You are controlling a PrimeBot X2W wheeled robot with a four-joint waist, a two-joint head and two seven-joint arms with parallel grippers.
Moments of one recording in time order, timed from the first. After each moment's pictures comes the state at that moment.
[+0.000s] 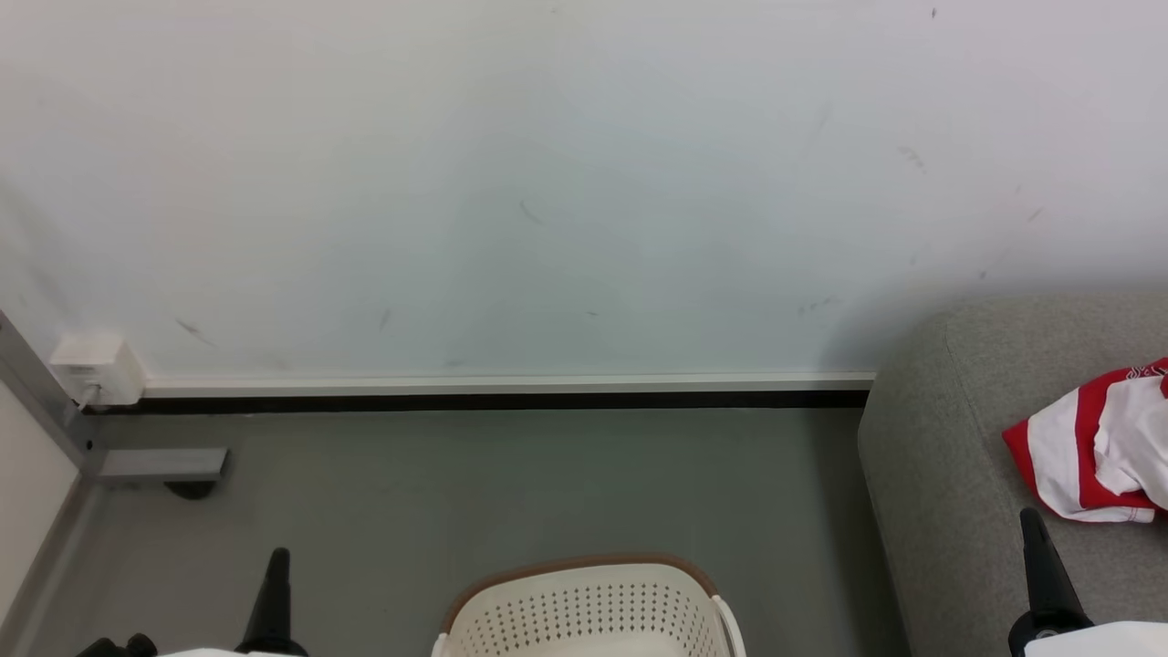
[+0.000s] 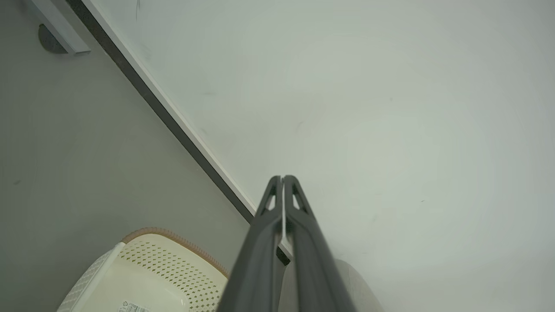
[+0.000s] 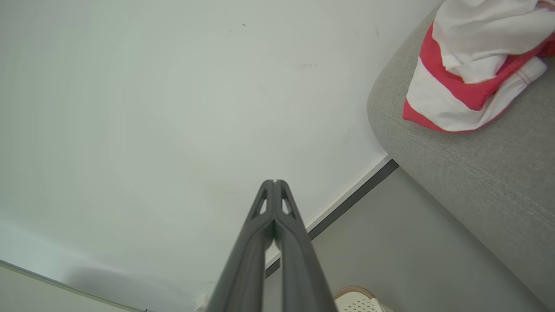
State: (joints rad) left arm -0.03 0.06 0.09 0.27 -1.05 -0.06 -0.04; right arm -0.05 -0.09 -0.01 0.24 1.11 0.13 -0.04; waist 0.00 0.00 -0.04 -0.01
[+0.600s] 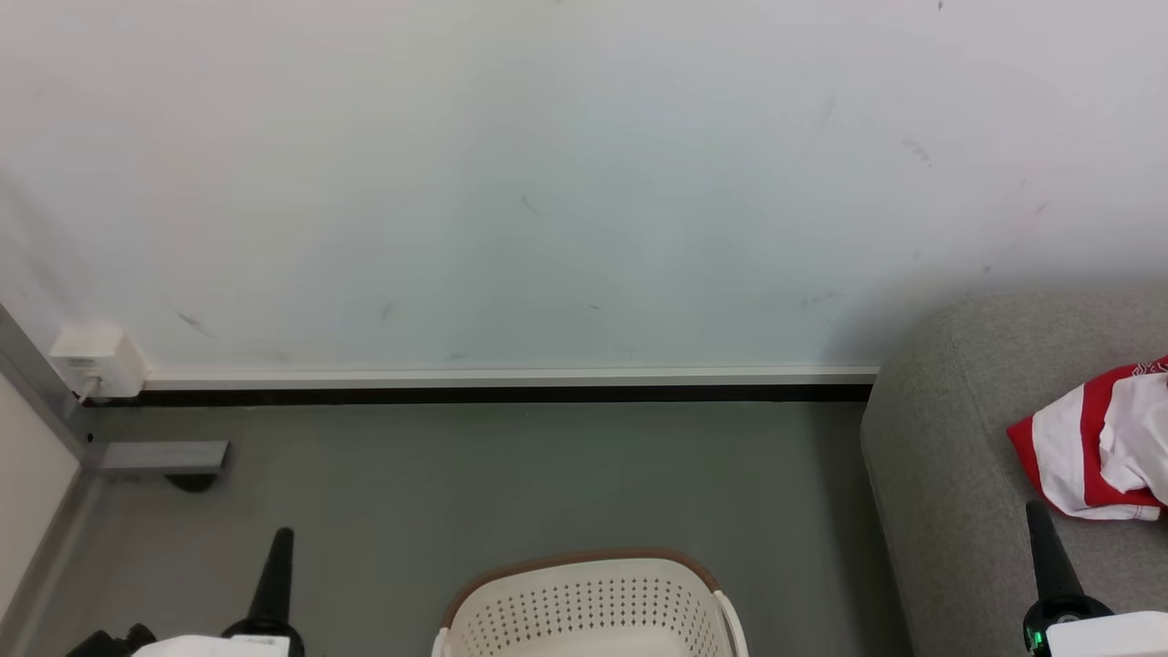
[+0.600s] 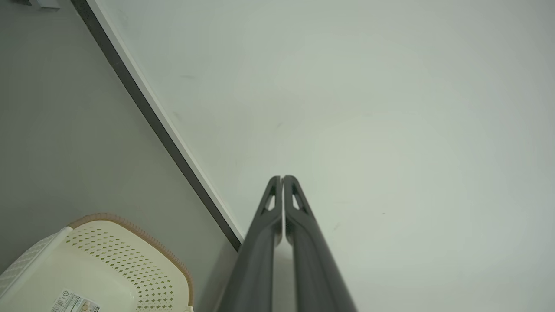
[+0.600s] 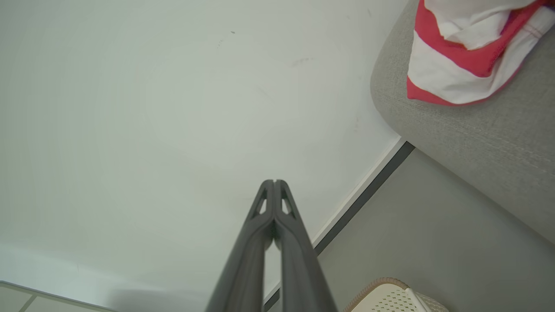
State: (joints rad) left arm -0.06 0.05 0.10 0.27 -1.23 -0.08 0.01; right arm -0.07 -0.08 -0.05 0.24 1.27 0.13 0.01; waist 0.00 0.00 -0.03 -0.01
